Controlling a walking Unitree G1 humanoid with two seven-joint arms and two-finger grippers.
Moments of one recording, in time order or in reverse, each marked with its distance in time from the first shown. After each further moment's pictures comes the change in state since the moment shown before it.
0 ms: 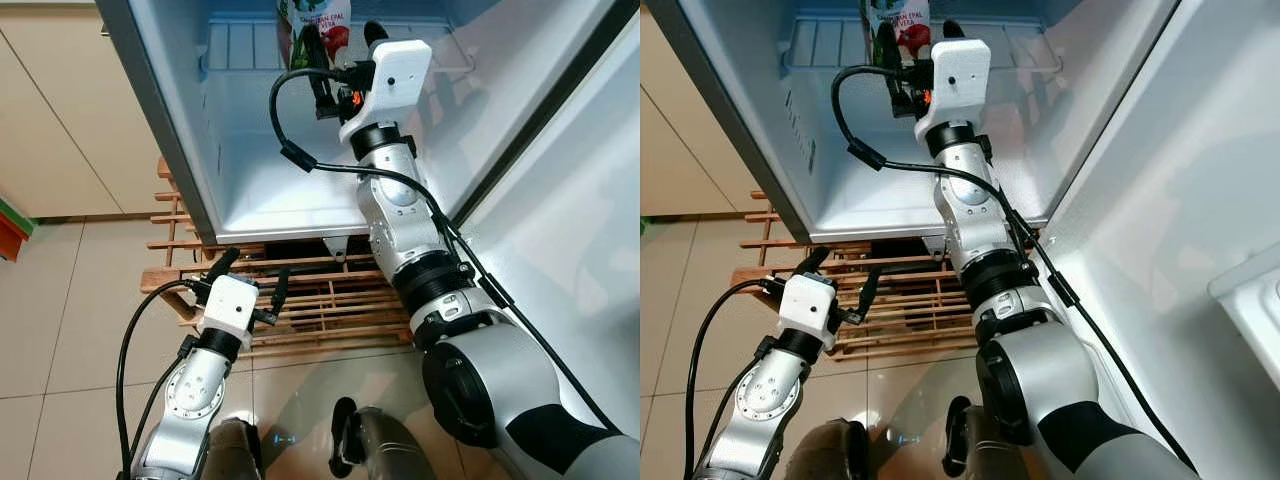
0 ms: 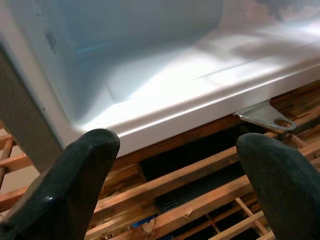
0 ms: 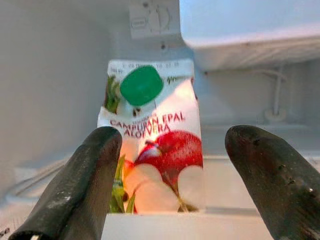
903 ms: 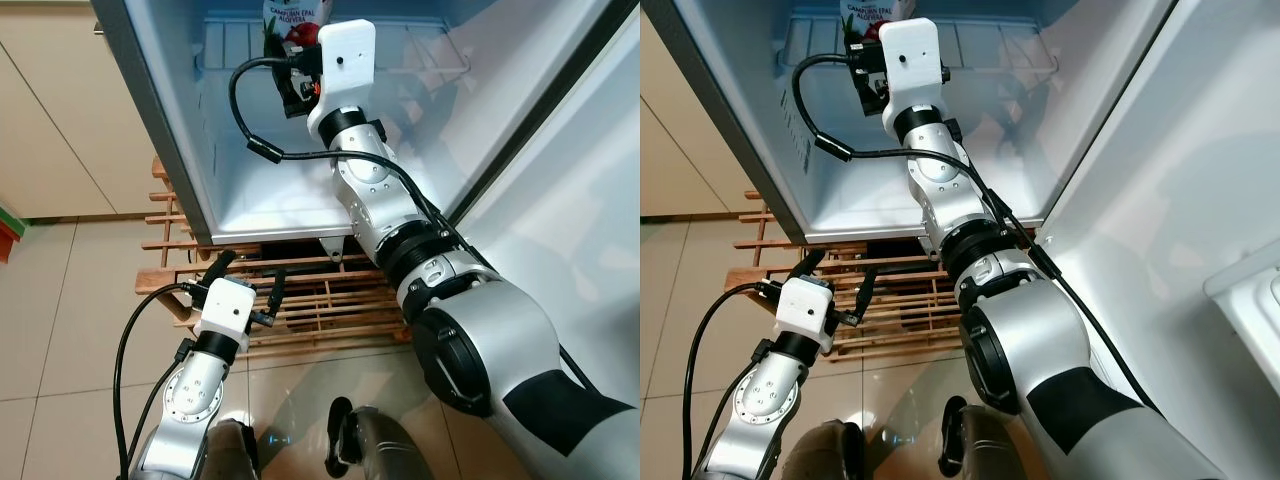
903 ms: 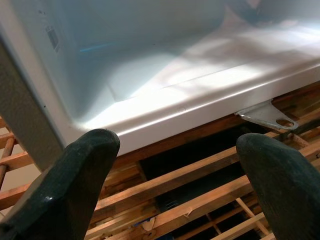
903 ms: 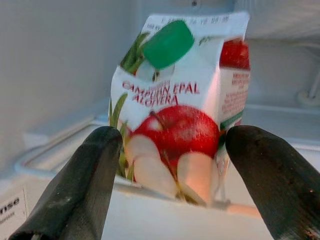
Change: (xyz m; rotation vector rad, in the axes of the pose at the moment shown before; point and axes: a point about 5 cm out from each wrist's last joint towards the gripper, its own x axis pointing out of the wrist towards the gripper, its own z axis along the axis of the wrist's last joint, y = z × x) left arm -0.003 0.002 -0.001 0.010 0.001 0.022; right arm 0.022 0.022 -0.004 -0.081 0.152 0.054
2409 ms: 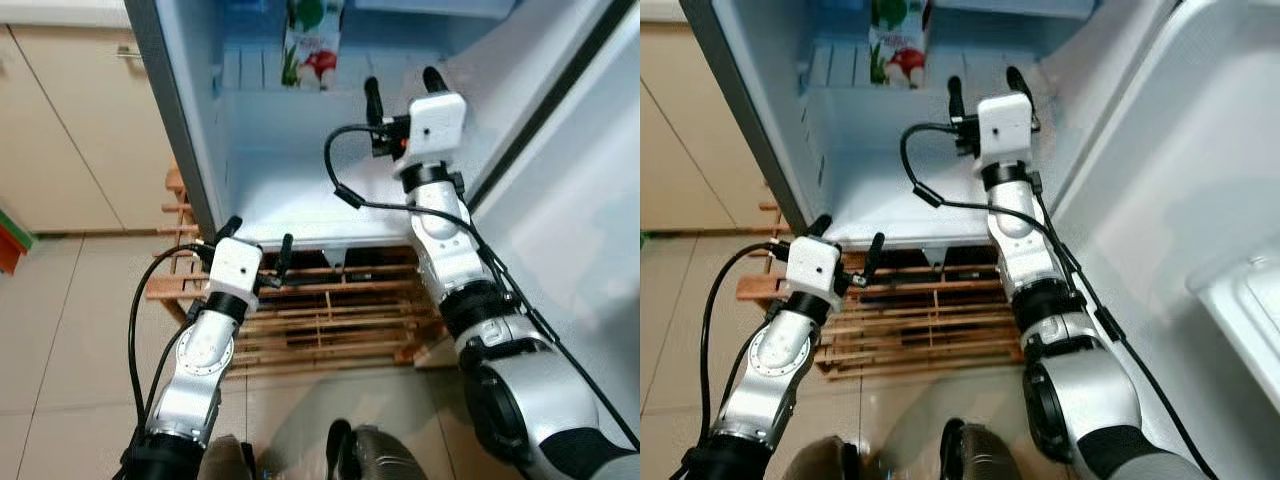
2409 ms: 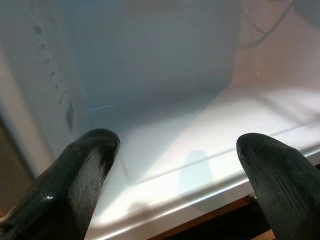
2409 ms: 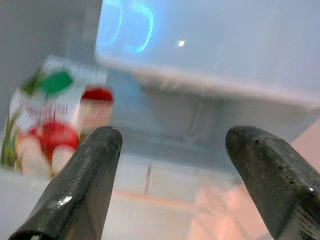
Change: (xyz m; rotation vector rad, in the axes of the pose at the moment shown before) left arm 0.045 0.000 0.016 -0.049 -0.033 -0.005; right arm -0.067 -0.082 -0.028 -0.183 -0.108 -0.209
